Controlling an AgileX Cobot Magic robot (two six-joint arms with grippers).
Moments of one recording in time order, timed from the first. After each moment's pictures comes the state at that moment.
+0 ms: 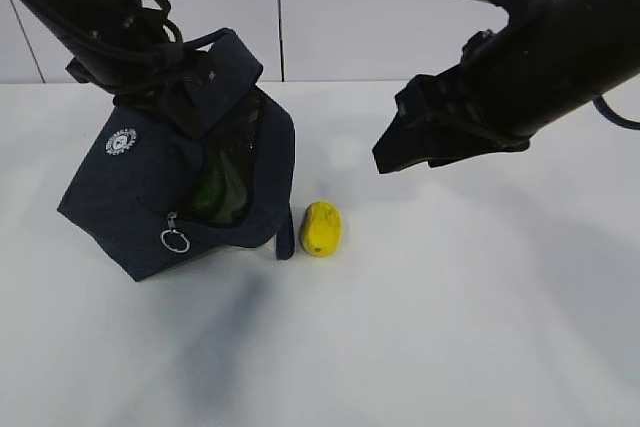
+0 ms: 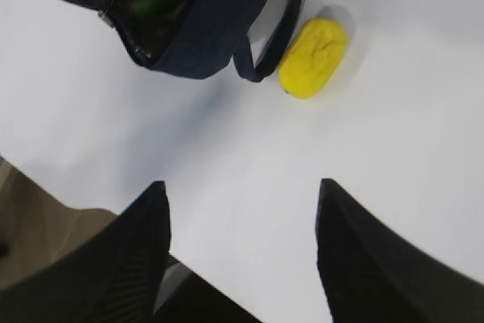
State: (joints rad) left arm -0.39 1.85 -1.52 -0.33 0.97 0.17; right arm 0.42 1.50 -1.17 0.50 0.81 -0.28
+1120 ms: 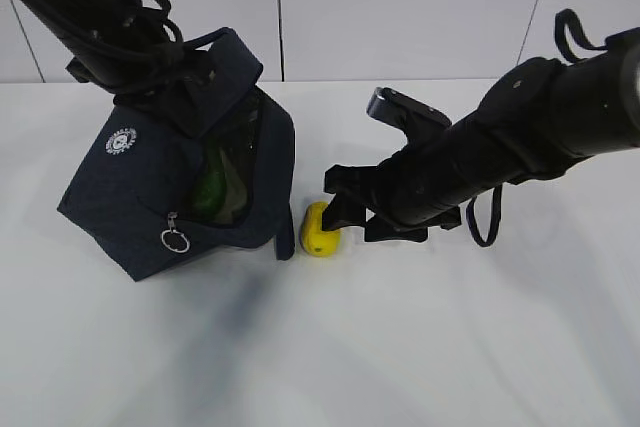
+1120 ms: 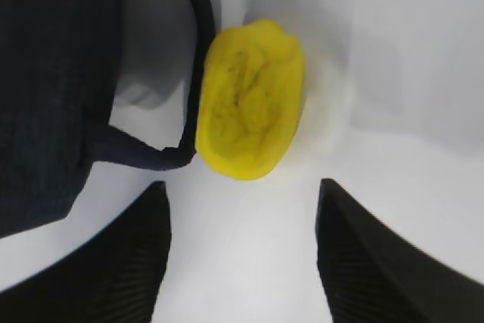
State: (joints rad) left arm -0.39 1.85 -1.52 -0.33 0.97 0.17; right arm 0.42 1.94 -1.14 0.98 0.45 -0.47
